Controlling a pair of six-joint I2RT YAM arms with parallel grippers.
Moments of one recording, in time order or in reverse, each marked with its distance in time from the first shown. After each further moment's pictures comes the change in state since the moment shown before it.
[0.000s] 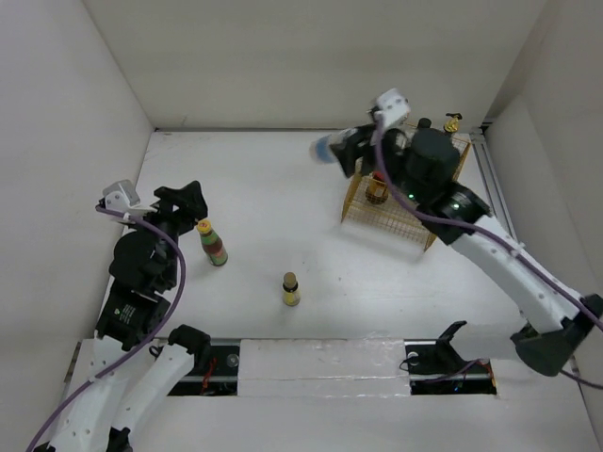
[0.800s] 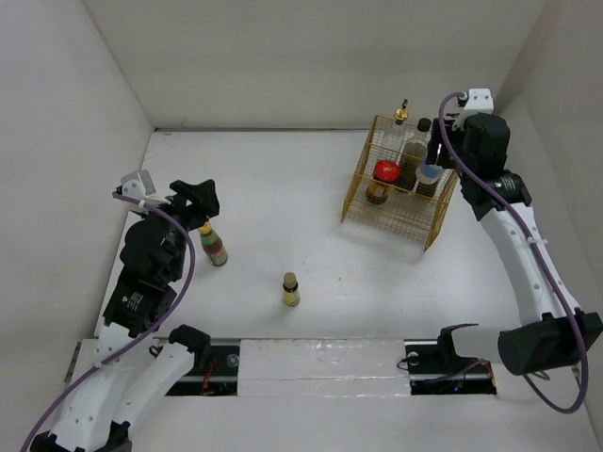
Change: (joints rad) left arm 0.000 0.069 0.000 0.015 0.099 0.000; right arm -0.604 -0.096 -0.076 -0.267 0.236 0.101
